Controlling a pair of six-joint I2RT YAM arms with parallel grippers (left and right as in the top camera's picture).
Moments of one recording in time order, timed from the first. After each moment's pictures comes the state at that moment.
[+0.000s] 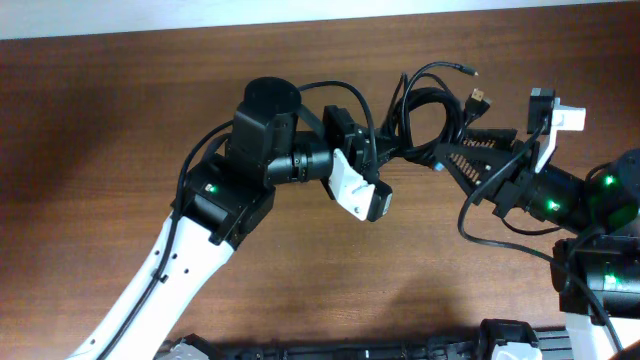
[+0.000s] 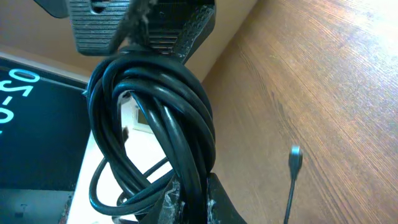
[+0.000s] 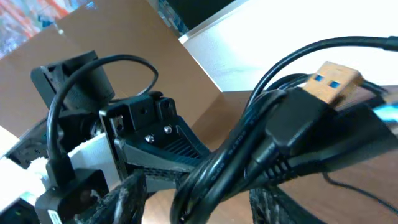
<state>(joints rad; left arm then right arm) -0.60 1.36 1.37 -0.39 0.71 1.39 -0.14 0.82 0.96 -0.21 -1.10 0.59</state>
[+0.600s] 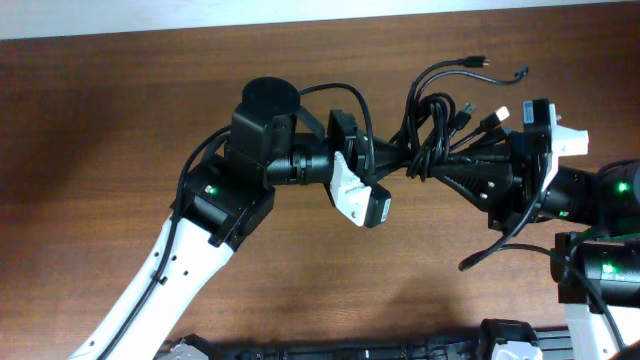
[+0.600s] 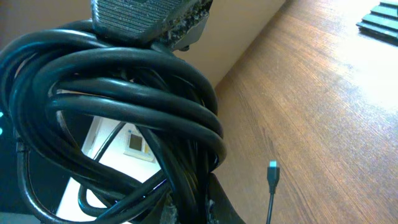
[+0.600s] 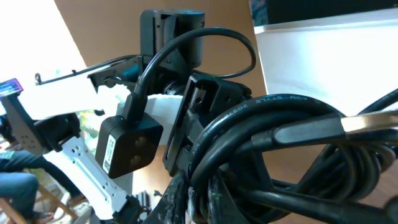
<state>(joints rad) -0.61 1.36 1.37 -0.36 0.84 1.28 -0.14 0.86 0.96 0.09 -1.44 0.47</state>
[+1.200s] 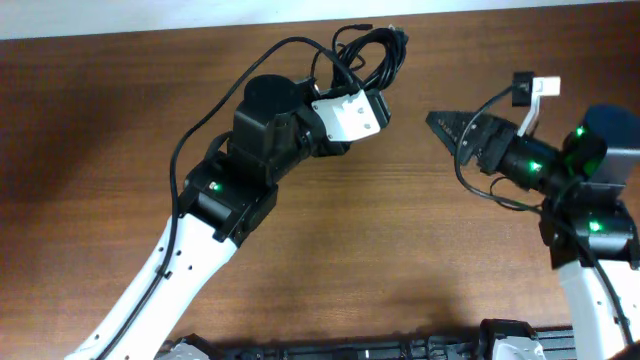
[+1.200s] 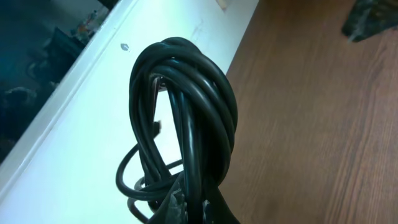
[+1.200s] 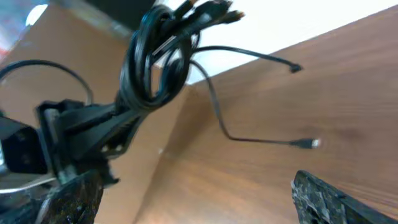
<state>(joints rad) -0.61 1.37 1.37 -0.31 0.12 0.79 -0.13 1.01 0.97 -0.29 -0.95 0.65</state>
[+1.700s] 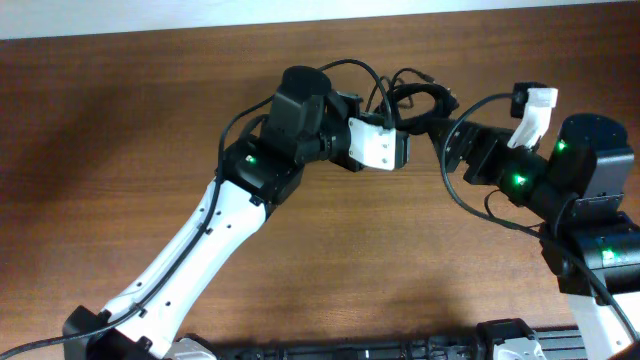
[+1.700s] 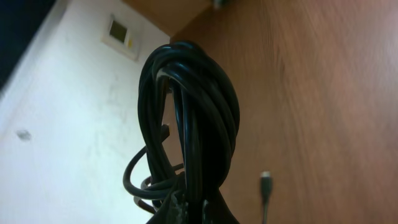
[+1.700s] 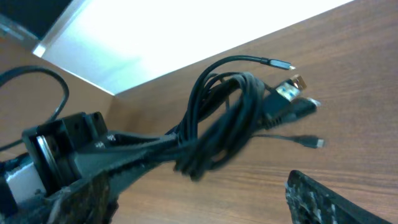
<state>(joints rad) -0.61 1.54 1.36 -0.30 0.48 1.12 0.06 0.95 1.13 -0.64 -0.46 0.54</state>
